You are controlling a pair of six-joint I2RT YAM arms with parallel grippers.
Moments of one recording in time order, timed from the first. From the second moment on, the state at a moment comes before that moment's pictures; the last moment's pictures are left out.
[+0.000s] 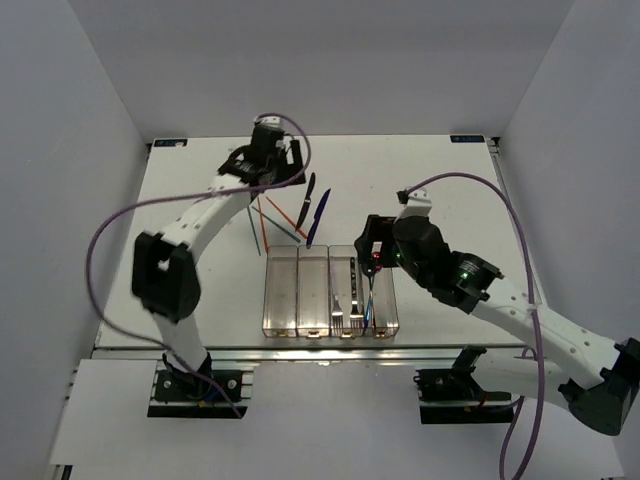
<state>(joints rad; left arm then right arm) -0.41 1.63 1.47 -0.44 -0.21 -0.43 0.90 1.06 0.96 -0.45 0.41 0.59</state>
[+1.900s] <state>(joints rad) -0.44 2.54 2.24 -0.65 -0.09 -0.14 0.90 0.87 0.77 -0.52 0.27 0.54</state>
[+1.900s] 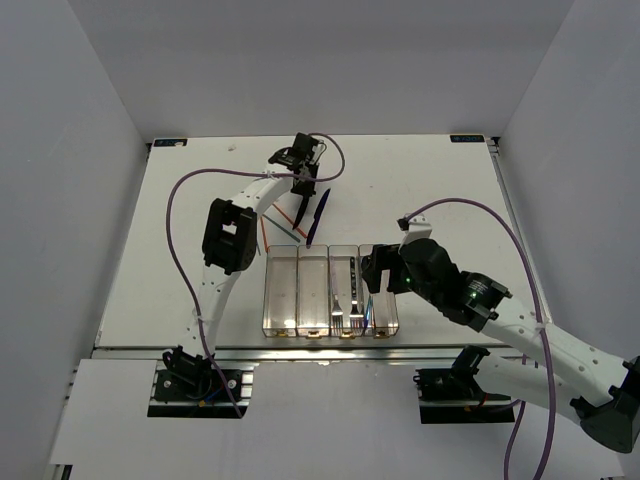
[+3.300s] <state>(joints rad) -0.47 2.43 2.07 -0.64 -0.16 -0.24 0.90 0.83 0.73 -0.51 0.28 0.52</state>
